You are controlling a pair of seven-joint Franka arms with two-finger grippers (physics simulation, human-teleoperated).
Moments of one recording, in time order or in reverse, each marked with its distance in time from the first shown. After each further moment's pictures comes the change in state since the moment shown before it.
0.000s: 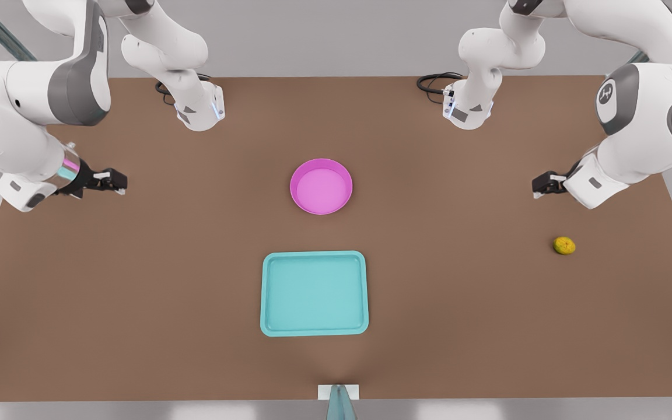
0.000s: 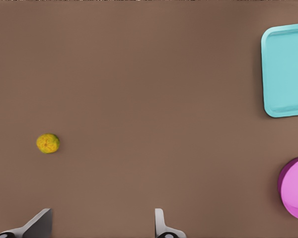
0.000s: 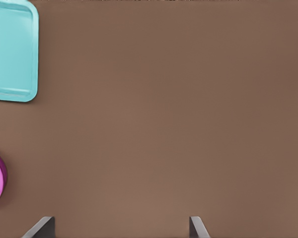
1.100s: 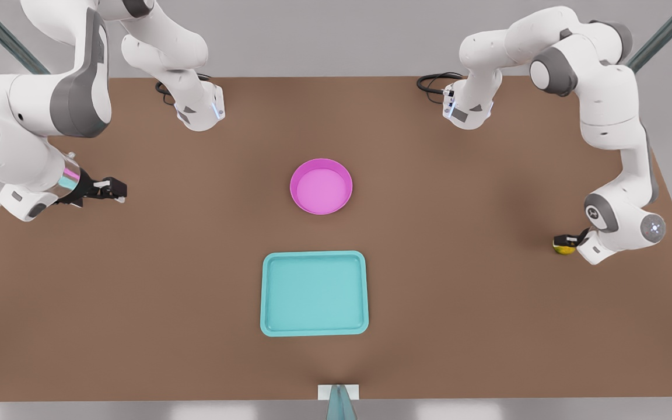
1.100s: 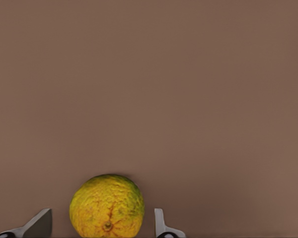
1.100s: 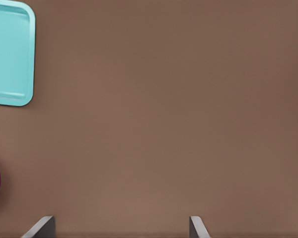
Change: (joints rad) left arm 0.261 0.467 0.216 -0.484 -0.157 0.856 0.566; right arm -0.004 0.022 -0.009 -0.015 0.000 0.038 -0.025
